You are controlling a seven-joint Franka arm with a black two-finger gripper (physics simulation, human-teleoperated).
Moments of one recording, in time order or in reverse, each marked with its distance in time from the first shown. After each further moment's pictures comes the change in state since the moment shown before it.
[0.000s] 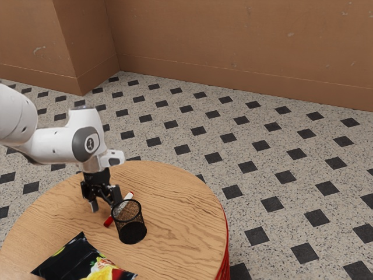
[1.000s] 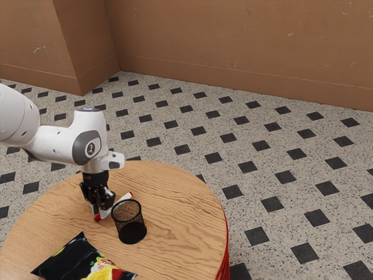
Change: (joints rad) arm -0.004 0.011 0.000 0.001 0.160 0.038 -0.034
